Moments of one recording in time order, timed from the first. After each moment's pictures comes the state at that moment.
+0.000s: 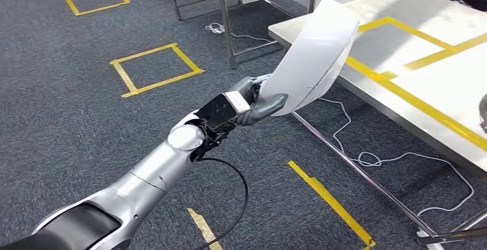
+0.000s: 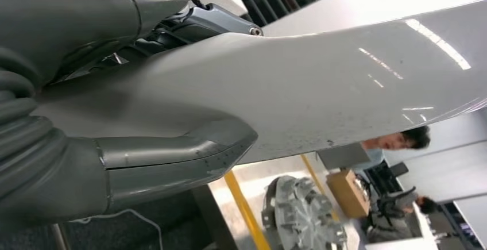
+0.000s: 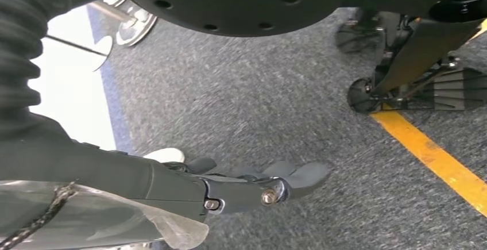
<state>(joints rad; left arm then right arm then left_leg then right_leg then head) -0.61 -0.18 -0.48 -1.13 -0.04 -0.13 -0.49 -0.06 0.09 -0.90 -0.21 0.77 0.03 0.10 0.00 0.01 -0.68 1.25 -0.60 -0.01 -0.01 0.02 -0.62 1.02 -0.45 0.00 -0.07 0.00</state>
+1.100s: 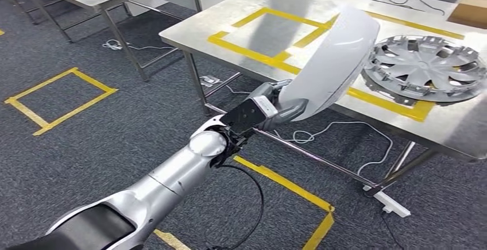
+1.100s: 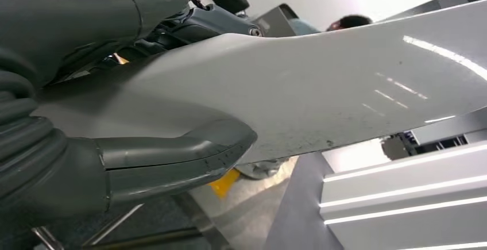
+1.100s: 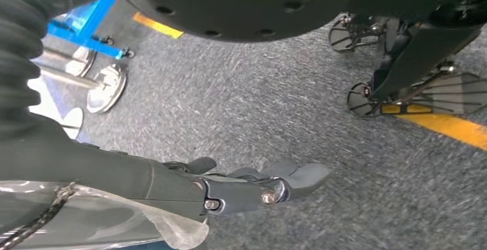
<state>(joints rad) -0.62 -0.26 -0.51 -1.04 -0.06 -0.03 -0.50 -0.06 0.10 -0.92 -0.21 0.80 0.02 0.11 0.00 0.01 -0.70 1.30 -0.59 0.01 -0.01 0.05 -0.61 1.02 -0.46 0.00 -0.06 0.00</state>
